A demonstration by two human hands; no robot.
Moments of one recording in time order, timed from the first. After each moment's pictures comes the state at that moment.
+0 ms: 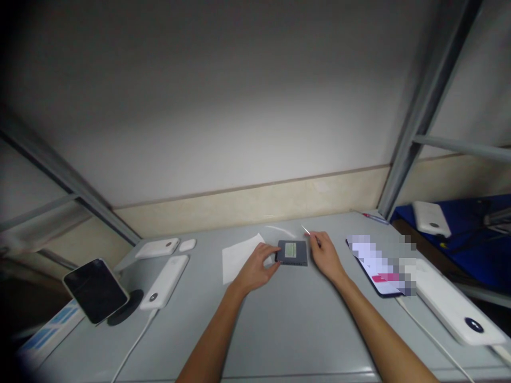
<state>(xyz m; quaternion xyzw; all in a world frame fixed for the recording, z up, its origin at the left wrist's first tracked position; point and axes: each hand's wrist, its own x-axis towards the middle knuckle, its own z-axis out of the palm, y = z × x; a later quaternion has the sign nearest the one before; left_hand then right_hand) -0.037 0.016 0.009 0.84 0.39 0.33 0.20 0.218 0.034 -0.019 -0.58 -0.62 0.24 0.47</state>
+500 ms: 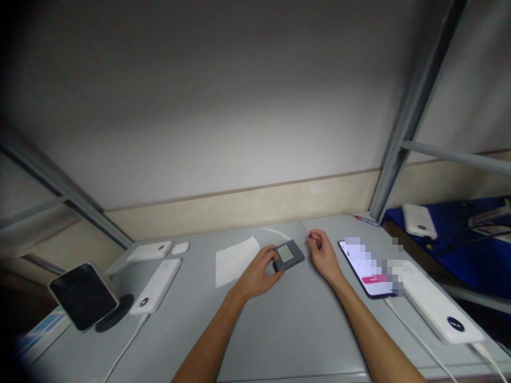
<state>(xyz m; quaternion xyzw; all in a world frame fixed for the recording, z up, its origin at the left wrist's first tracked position) -0.013 0.008 0.001 0.83 0.39 0.33 0.22 0.225 0.032 -0.011 -0.54 -0.53 0.31 0.58</state>
